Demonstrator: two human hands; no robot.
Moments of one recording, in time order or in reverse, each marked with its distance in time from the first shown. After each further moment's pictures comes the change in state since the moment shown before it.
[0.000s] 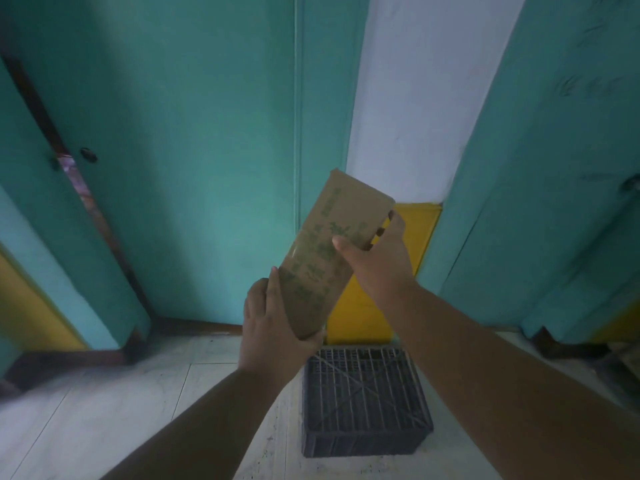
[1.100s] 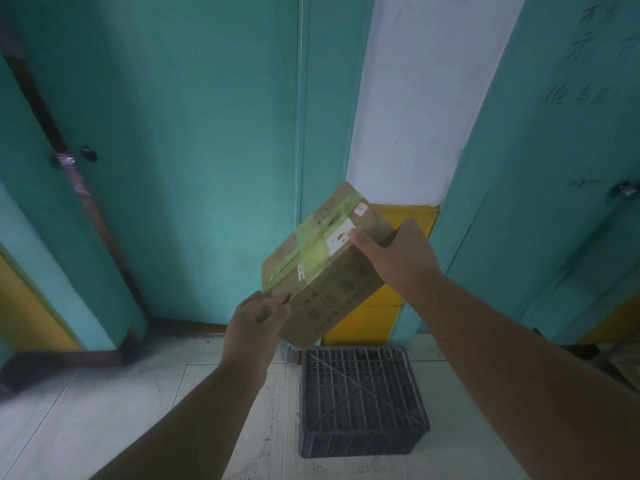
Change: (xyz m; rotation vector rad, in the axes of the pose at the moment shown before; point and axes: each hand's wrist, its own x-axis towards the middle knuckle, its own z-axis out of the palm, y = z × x) left_hand 0.004 -0.017 -0.019 -0.861 -0.086 -0.508; right_hand 0.005 -0.003 -0.022 -0.526 0.024 0.079
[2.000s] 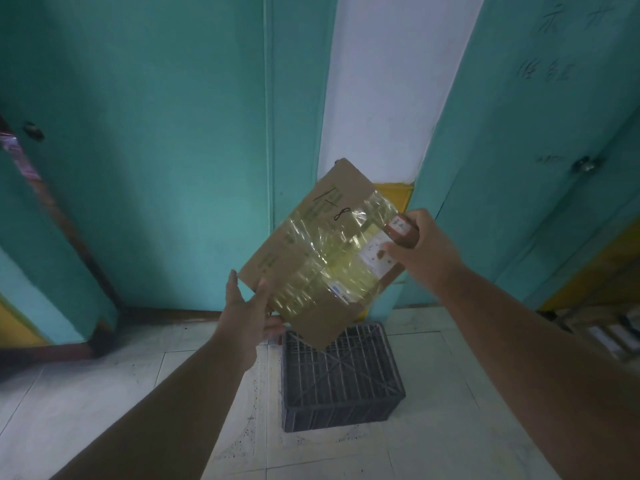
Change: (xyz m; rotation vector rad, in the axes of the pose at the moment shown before) left_hand 0.011 -0.009 0.026 -0.167 -0.107 -0.336; right_hand 0.003 0.080 -0.041 0.087 -0.023 -0.069
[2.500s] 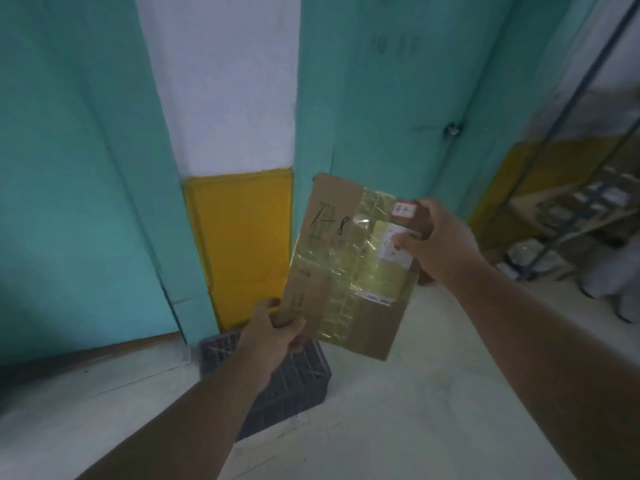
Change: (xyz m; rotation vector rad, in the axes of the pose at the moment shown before) left_hand -0.042 -0.105 0.217 0.379 -0.348 0.031; right_hand -0.049 0.143 -0.197 -0.179 0.291 0.158
